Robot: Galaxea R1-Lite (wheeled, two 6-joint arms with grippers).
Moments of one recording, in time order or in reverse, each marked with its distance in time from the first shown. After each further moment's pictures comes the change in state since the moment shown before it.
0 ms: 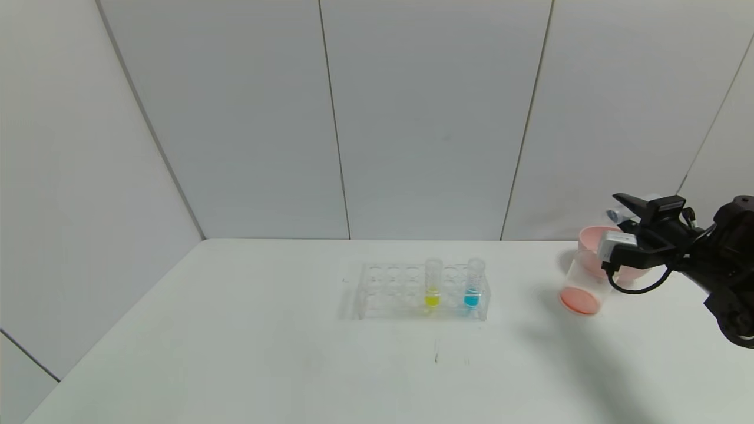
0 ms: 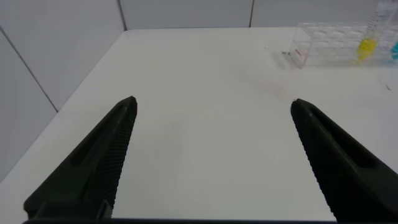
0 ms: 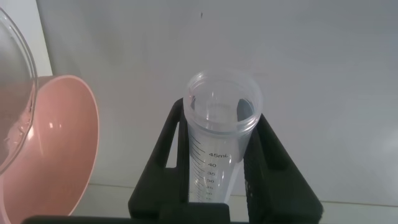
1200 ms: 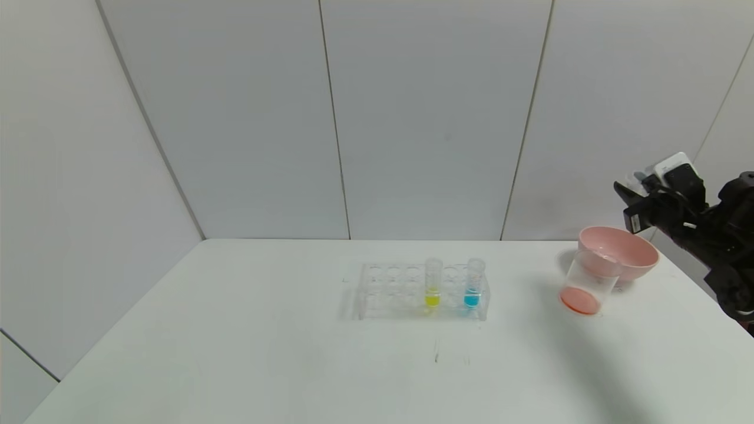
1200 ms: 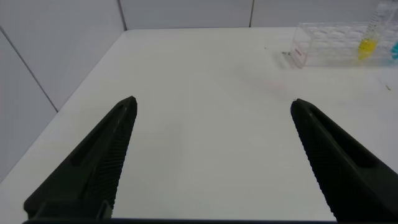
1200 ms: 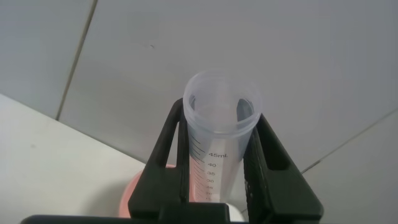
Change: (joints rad) left arm 0.000 0.000 0.000 0.000 0.000 0.000; right arm -0.007 -0.003 -0.136 0.071 -0.094 1.135
